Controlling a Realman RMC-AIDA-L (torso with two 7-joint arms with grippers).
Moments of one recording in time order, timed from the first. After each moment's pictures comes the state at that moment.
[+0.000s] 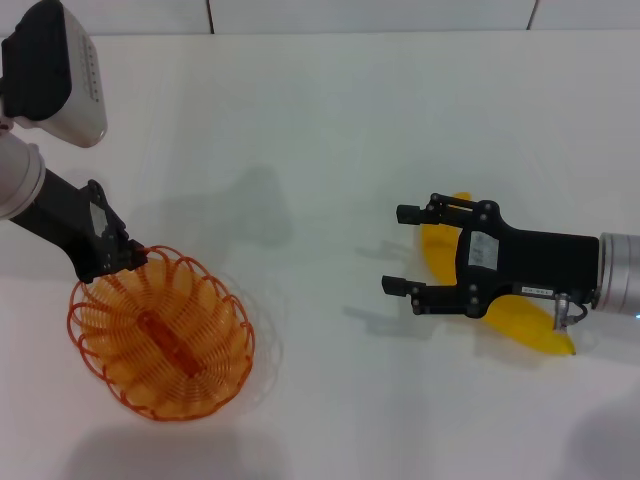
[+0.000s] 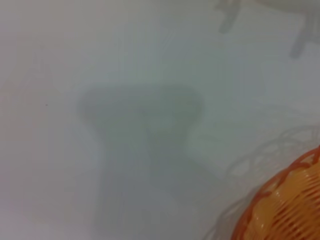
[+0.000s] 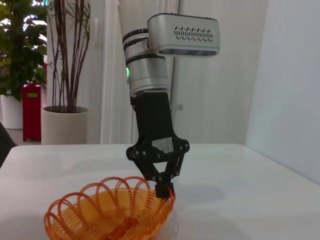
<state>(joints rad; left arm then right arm) -0.77 -2.03 1.12 0.98 2.63 1.51 -1.73 0.54 2.04 -0.28 -0.29 -2.28 -1.61 0.66</state>
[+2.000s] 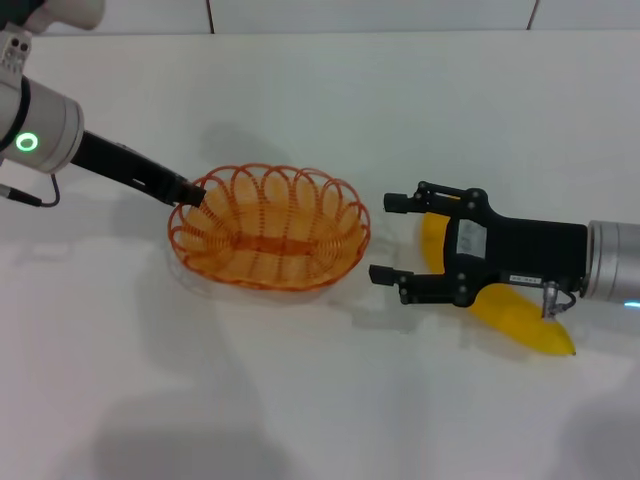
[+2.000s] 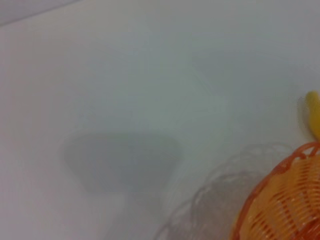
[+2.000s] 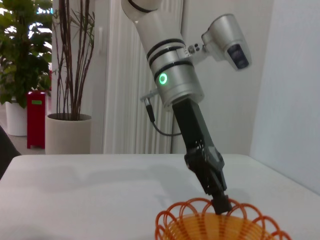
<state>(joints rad) -0.89 -2.02 0.92 0.71 2.52 1.35 -2.17 0.58 2.04 -0.28 -0.27 -2.27 -1.61 0.67</state>
